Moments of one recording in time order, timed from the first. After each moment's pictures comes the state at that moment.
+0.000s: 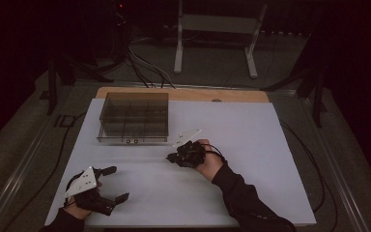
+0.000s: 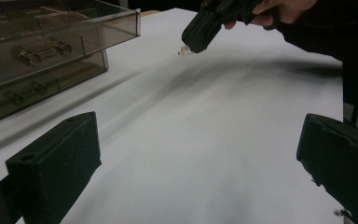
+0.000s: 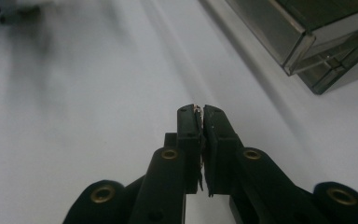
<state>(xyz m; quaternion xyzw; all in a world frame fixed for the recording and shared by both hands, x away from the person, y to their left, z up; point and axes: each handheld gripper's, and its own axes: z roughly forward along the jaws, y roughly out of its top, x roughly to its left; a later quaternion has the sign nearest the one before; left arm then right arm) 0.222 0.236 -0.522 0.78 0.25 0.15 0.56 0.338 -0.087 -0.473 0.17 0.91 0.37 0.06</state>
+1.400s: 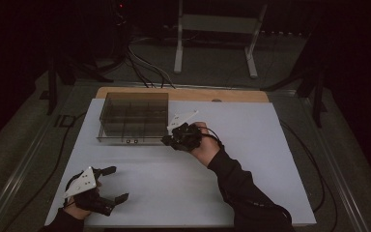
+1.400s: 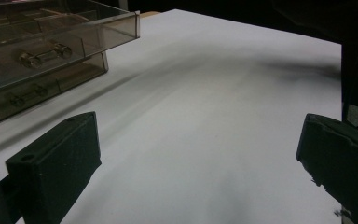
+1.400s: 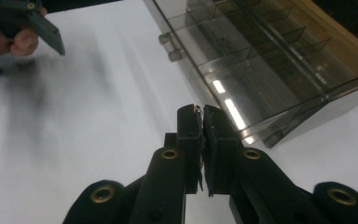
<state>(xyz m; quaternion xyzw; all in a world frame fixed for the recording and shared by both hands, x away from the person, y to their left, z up) 0.221 0.236 -0.521 0.78 0.25 0.15 0.56 0.359 -0.070 -0.420 0.17 0.90 0.39 0.10</state>
